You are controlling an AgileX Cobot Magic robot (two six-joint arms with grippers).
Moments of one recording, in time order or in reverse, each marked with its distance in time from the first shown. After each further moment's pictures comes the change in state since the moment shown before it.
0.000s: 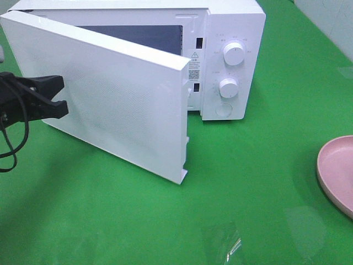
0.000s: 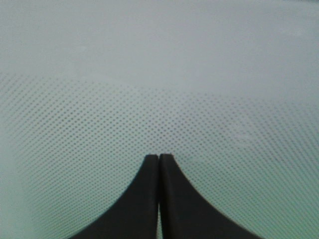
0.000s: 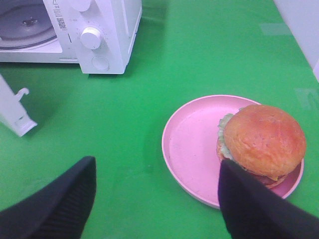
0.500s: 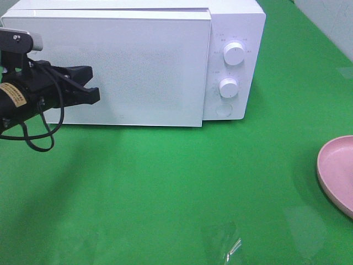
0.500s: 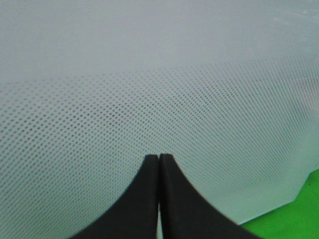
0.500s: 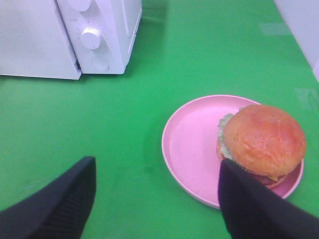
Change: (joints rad) left arm -0.101 0.095 -0.153 -0.076 0.067 0.000; right arm 0.000 0.000 0.000 0.000 0.000 0.000
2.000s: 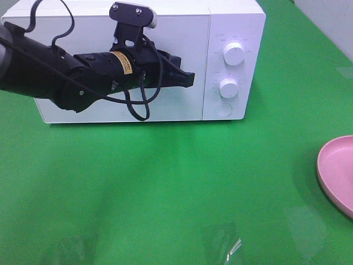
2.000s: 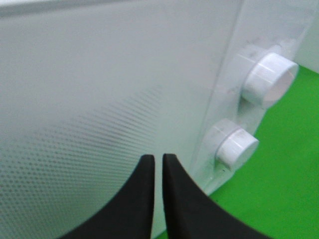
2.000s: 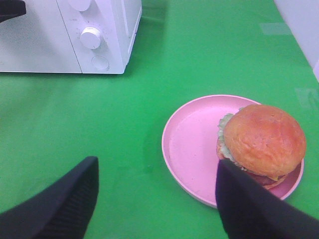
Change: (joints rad) left arm -0.332 0.143 -0.468 -0.086 0.482 0.006; right arm 0.000 0.000 0.000 0.000 0.000 0.000
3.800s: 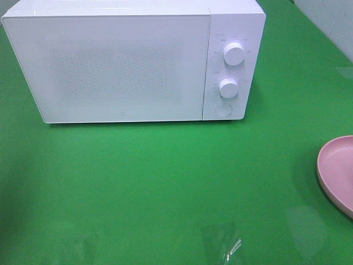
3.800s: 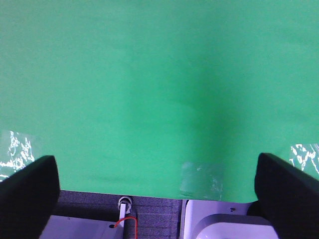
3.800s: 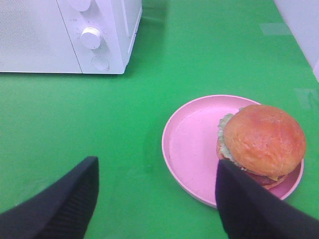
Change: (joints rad) left arm 0.761 -0.829 0.110 -0.144 1.633 0.273; right arm 0.000 0.000 0.000 0.000 0.000 0.000
